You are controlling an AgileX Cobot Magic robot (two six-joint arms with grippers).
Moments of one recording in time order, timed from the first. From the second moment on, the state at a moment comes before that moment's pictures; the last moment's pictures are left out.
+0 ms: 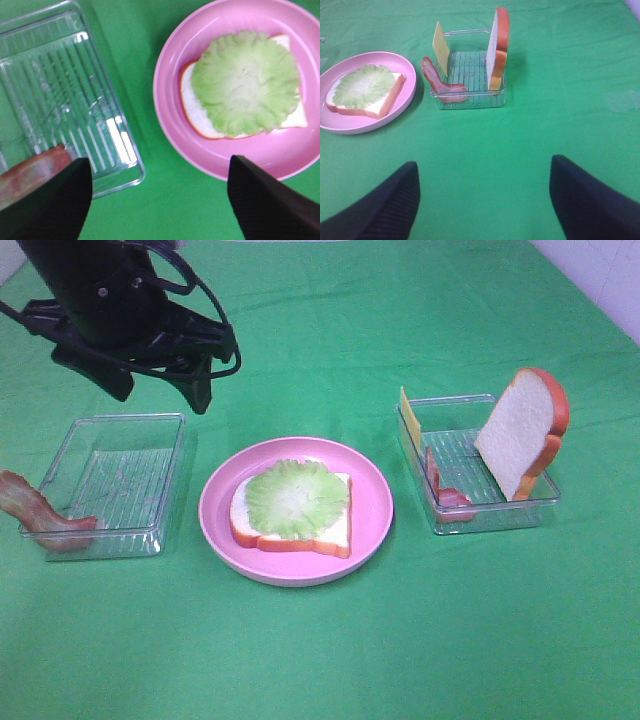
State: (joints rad) left arm -0.51 1.78 -1.48 0.05 1.00 -0.28; right arm -0.08 -0.01 -0.51 0.18 1.07 -0.15
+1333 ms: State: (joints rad) left arm -0.17 1.78 -1.16 0.08 0.98 -0.30; right arm -0.08 -0.01 -0.51 0.18 1.07 -0.15
